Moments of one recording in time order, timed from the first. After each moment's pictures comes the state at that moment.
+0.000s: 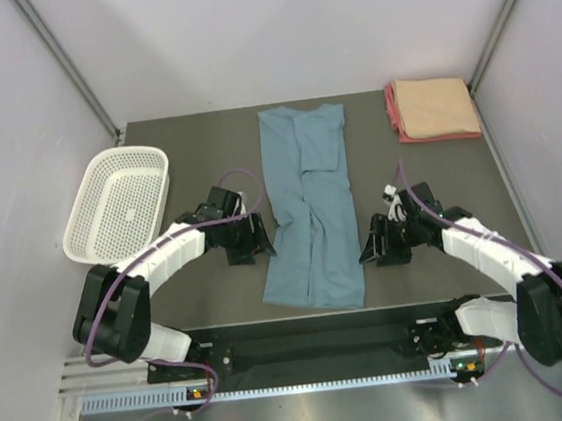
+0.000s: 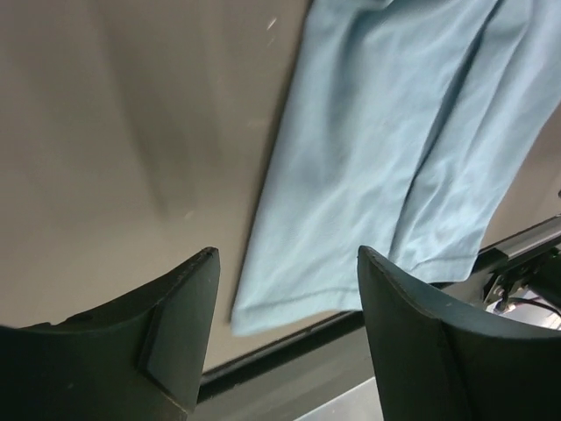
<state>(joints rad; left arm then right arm) -0.44 1.45 0.84 -0.49 0.31 -0.62 0.32 1.19 0.62 -0.53 -0.46 0.50</state>
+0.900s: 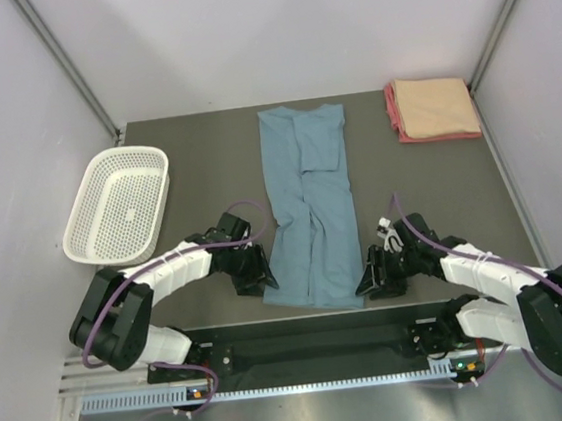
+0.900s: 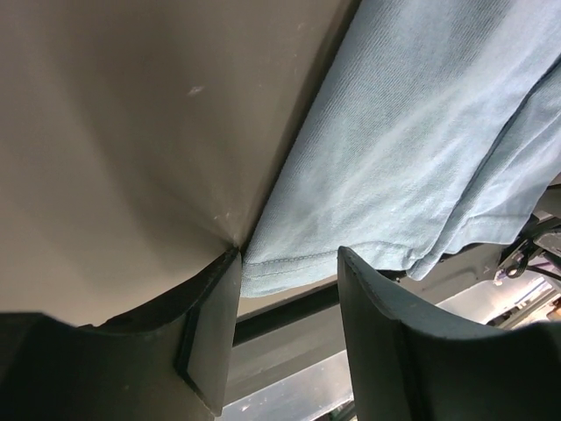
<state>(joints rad) -0.54 1.41 0.65 -0.47 0.35 -0.78 0.44 1.09 0.34 -0.35 -0.59 0.66</state>
